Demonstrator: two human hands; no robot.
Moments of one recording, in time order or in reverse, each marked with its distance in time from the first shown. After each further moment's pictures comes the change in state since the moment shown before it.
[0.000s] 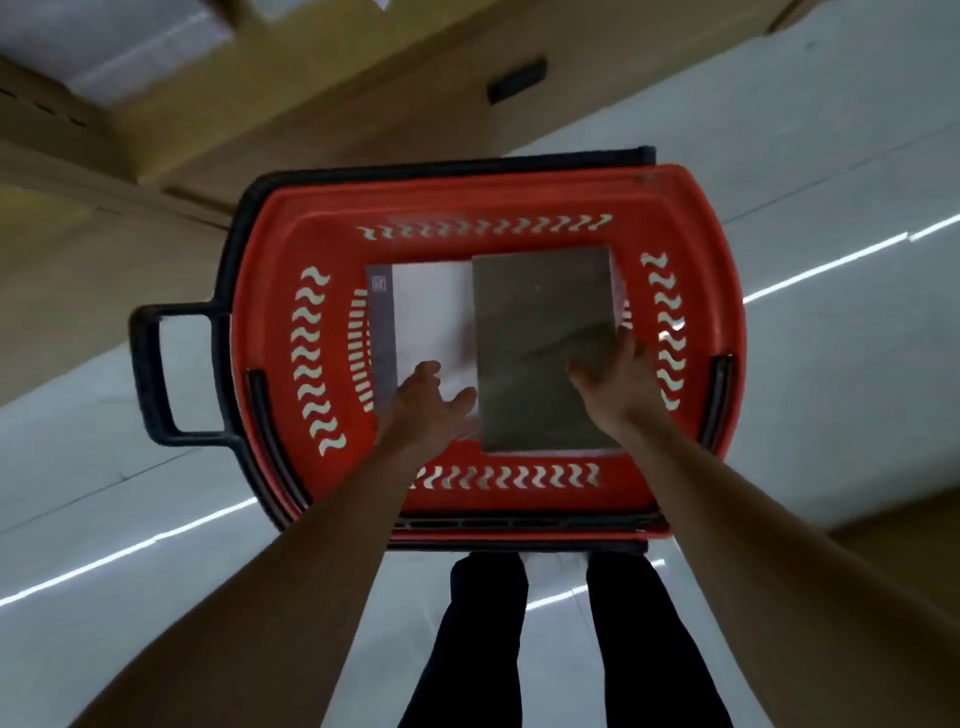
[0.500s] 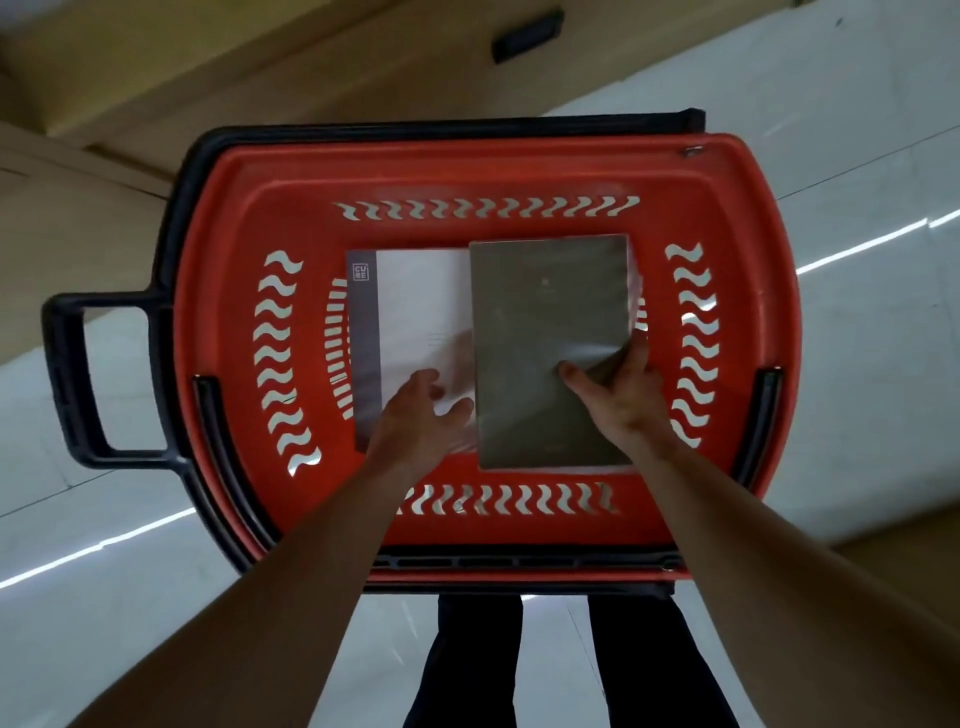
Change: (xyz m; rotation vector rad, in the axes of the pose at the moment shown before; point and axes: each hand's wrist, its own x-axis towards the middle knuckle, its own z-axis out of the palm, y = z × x) left_hand 0.037 -0.032 0.030 -0.091 -0.032 0.045; right_hand 0.039 0.023 0.039 0.159 -0.023 0.113
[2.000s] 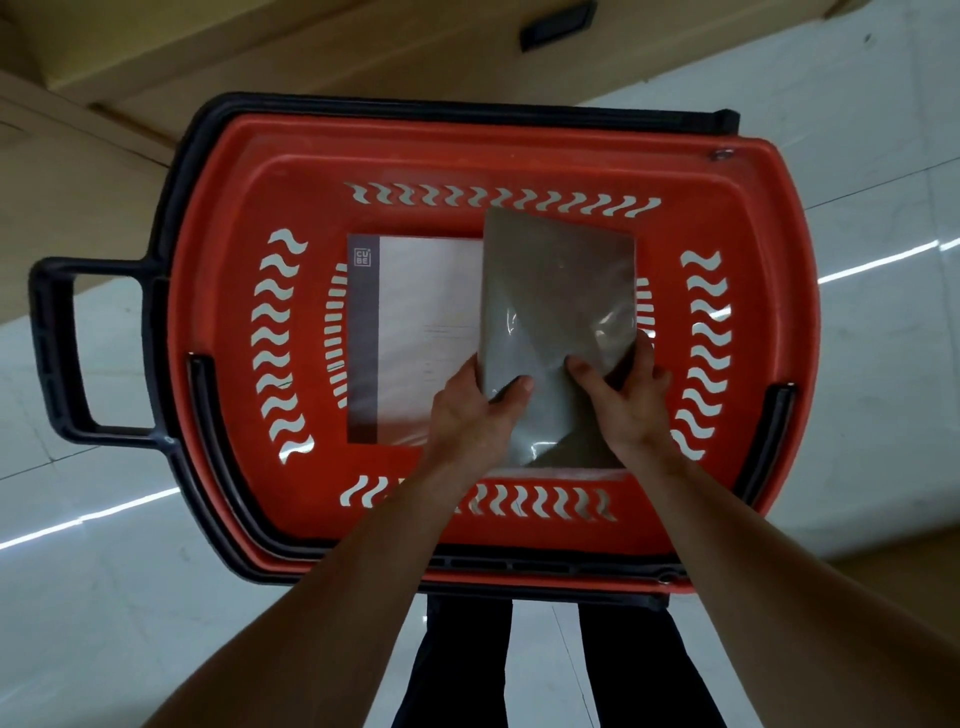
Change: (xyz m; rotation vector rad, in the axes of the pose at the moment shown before) left_hand -0.020 0.048 0.027 -0.411 0.014 0.027; right_hand -0.002 0.004 0.005 0.094 0.041 -0.094
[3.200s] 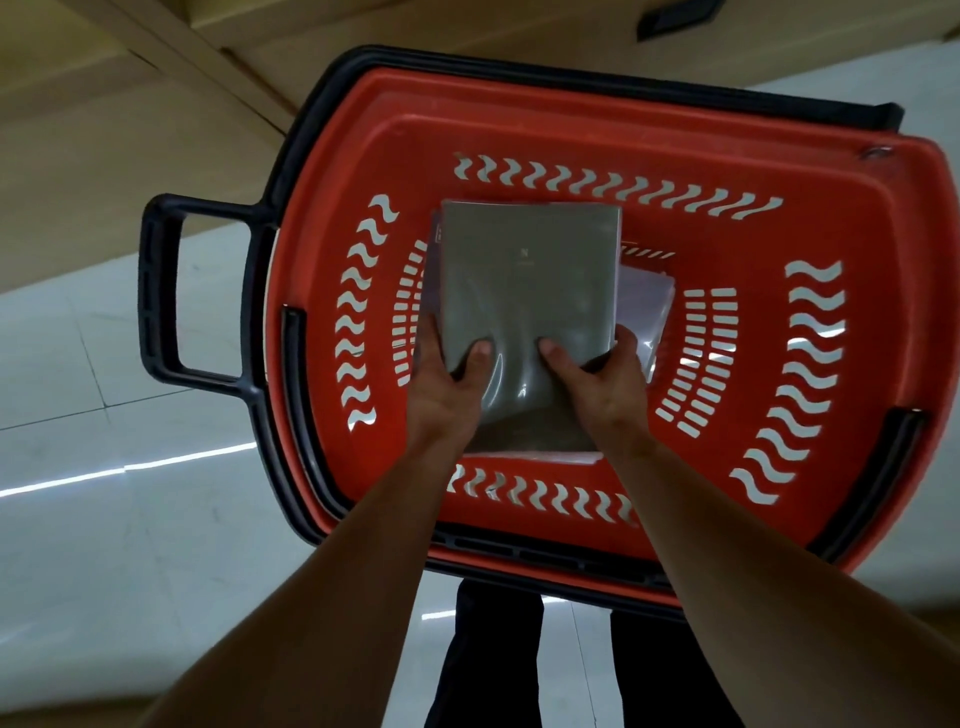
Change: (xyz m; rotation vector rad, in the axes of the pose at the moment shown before) left_hand 0.019 -0.055 -0.061 -0.016 0.363 -0.013; right_hand 0.009 -0.022 0.092 0.082 -0.107 -0.124
